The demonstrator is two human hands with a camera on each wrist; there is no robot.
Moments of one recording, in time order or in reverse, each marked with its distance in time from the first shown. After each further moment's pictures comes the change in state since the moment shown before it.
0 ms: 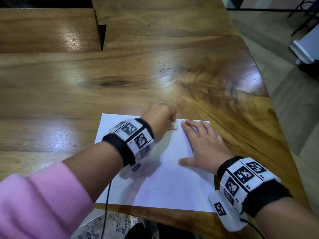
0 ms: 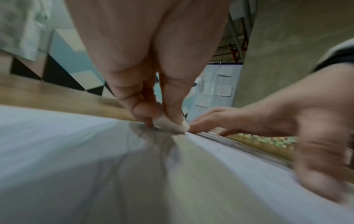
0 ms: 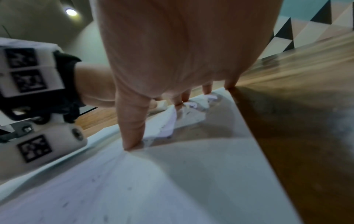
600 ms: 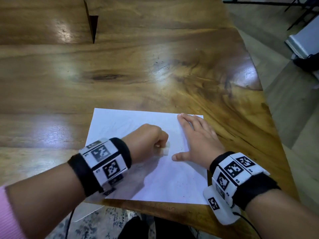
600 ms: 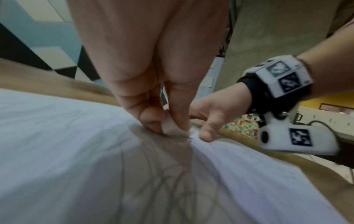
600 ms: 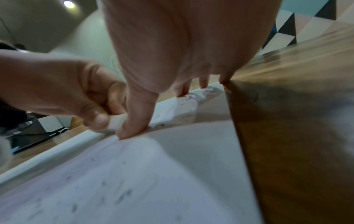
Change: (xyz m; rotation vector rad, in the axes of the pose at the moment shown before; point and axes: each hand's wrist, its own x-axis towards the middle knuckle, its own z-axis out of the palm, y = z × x) left_hand -0.048 -0.007 0.015 -0.007 -0.245 0.137; right_hand 0.001 0.007 0.007 0.034 0.040 -0.011
